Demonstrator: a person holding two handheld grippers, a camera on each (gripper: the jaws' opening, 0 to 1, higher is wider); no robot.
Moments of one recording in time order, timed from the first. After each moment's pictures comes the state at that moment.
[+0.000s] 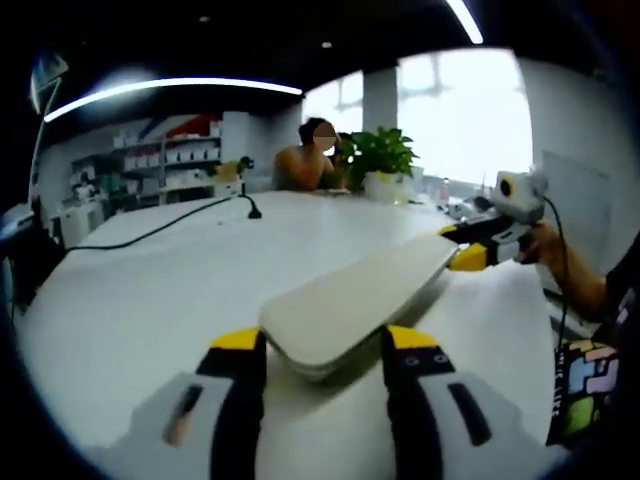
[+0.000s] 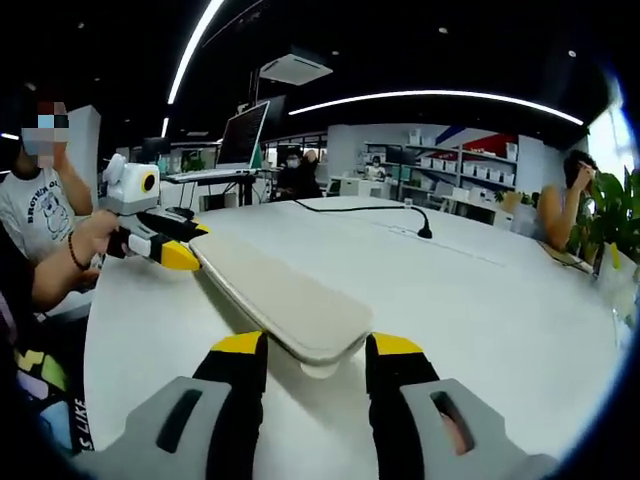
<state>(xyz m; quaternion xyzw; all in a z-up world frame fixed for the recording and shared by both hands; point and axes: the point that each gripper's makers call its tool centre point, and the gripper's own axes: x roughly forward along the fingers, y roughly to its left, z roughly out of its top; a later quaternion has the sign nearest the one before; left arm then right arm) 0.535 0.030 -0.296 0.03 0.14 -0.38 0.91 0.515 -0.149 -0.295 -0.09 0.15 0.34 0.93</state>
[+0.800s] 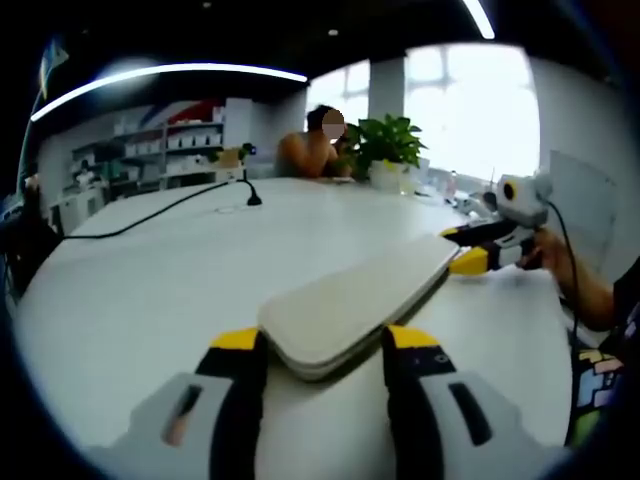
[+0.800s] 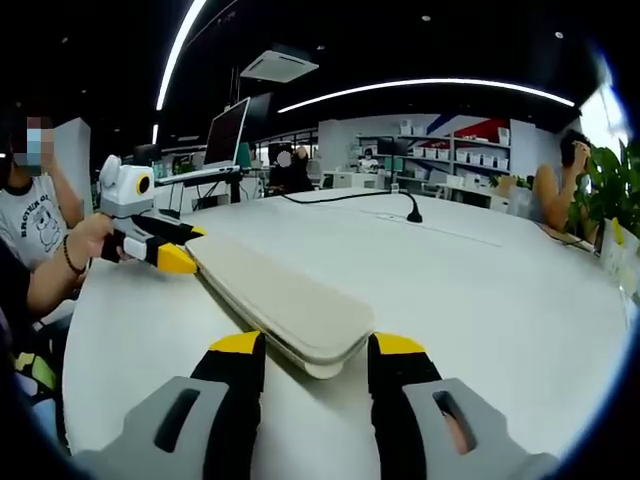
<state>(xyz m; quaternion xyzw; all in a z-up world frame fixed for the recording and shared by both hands) 0.553 0.016 -0.309 0.03 0.17 -0.37 0.91 0.535 -0.157 -0.312 -0.06 0.16 0.33 0.93</state>
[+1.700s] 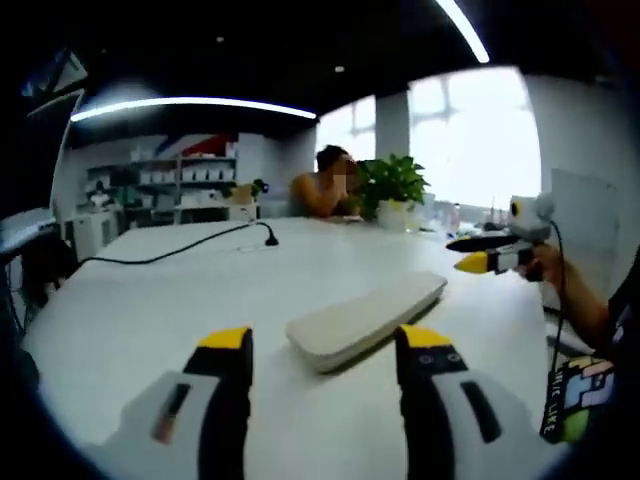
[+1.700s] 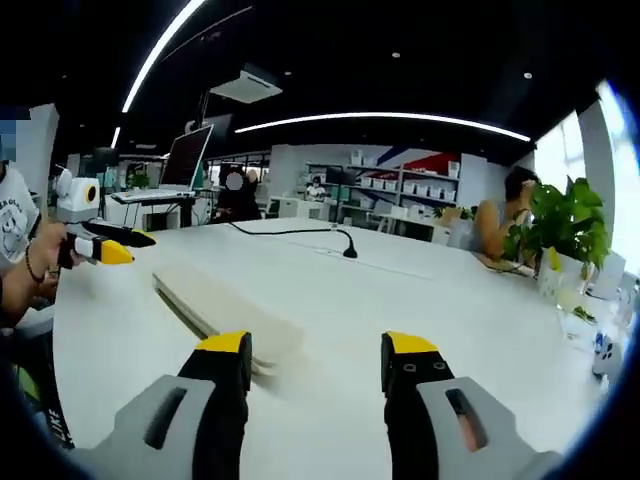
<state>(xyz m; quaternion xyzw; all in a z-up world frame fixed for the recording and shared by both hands) 0.526 0.062 -0.252 0.00 0.06 -0.34 0.94 0.528 -0.220 -0.257 -0.08 0.09 0.19 0.97</state>
